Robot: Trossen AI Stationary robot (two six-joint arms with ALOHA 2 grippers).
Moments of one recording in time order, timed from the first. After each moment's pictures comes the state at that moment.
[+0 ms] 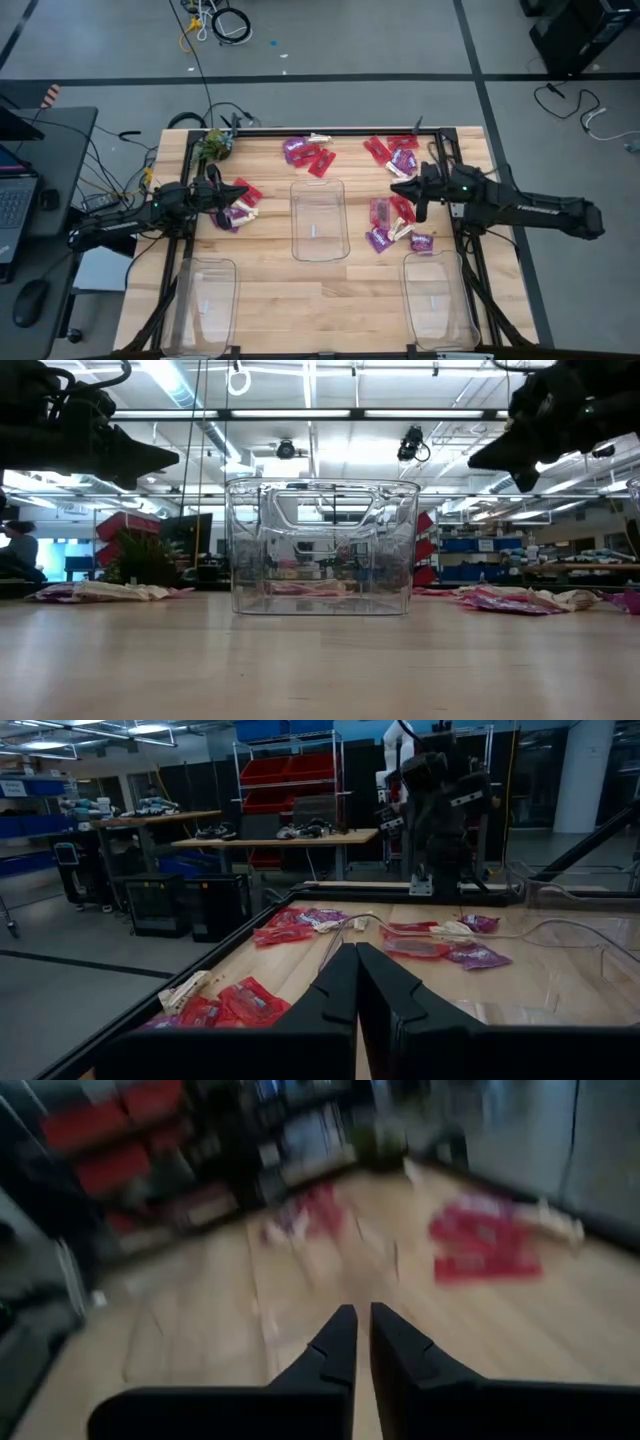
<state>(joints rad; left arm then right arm) 0.22 0.01 0.01 0.08 -0.08 0.06 -0.28 0.49 0.32 -0.13 -0.08 0.30</state>
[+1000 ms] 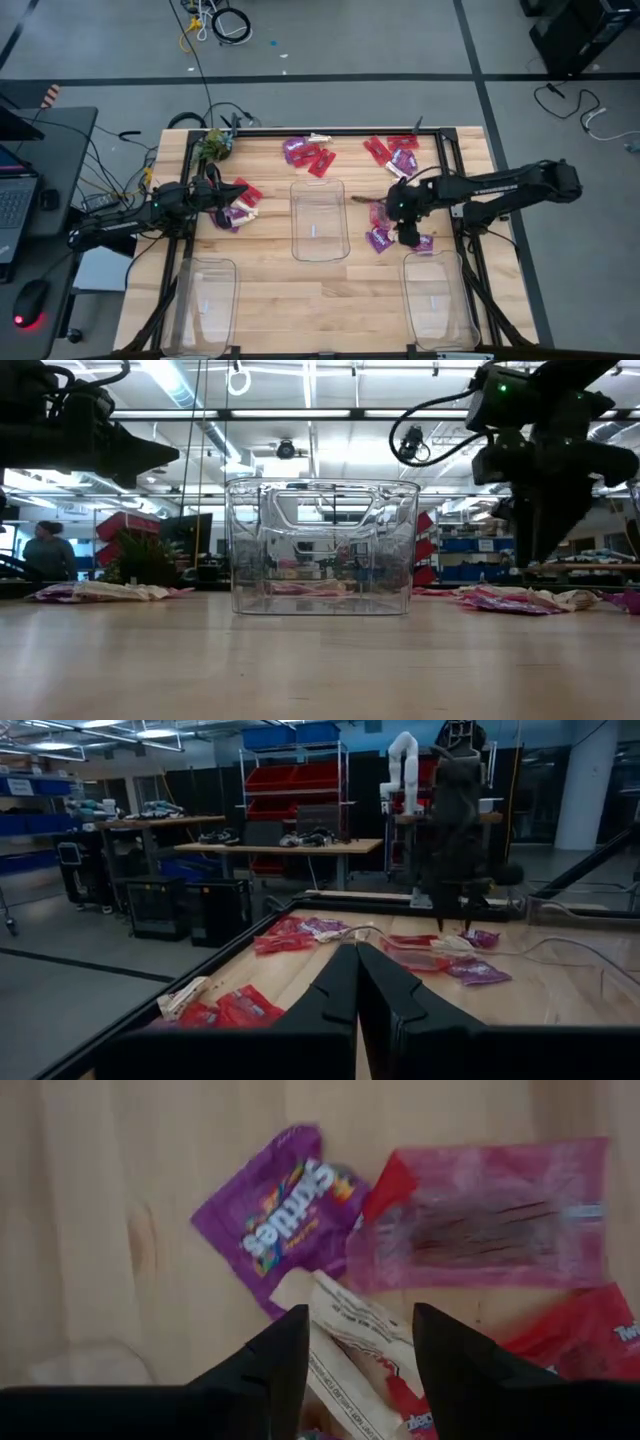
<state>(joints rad) 0.22 0.01 0.01 0.11 -0.09 0.02 -0.05 1.21 0.64 -0.69 -0.09 0.08</state>
